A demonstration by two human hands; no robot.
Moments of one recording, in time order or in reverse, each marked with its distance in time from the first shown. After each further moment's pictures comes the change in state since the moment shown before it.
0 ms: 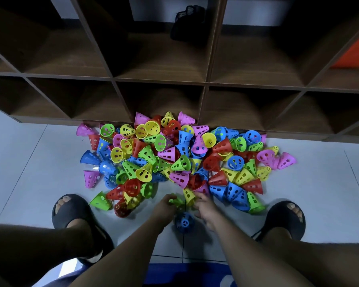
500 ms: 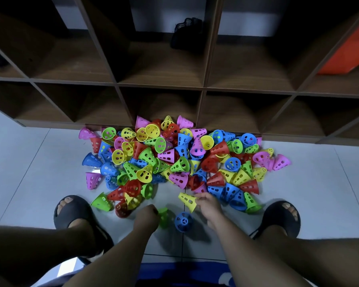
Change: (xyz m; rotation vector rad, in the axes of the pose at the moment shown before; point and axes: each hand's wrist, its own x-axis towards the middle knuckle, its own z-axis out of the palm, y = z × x) left_hand -0.010 -0.038 -0.037 0.562 0.205 -0.052; right_hand -0.017 -0.001 -0.009 0.003 0.165 -0.083
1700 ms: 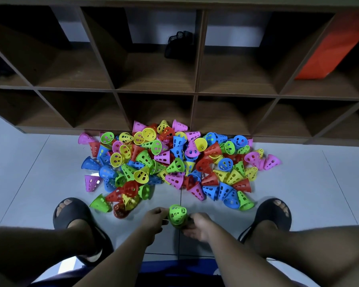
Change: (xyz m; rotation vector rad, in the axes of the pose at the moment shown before) left_hand -0.053 0.021 0.001 -0.892 -0.294 -0.087; right_hand -0.037 0.035 0.008 0.193 -0.195 0.393
